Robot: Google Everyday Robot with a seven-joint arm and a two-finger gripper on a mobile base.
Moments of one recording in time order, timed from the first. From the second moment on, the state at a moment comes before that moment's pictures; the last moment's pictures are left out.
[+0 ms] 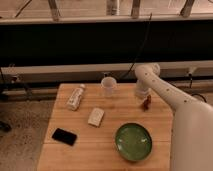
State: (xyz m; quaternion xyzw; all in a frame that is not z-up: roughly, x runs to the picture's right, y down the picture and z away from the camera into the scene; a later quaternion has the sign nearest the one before) arm 0.218 0.078 0.916 -0.33 -0.11 -0.25 0.90
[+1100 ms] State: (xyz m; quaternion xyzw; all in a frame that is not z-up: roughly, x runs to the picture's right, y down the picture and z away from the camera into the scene) arm 0.258 0.053 0.894 -0.32 -0.16 -0.30 0.89
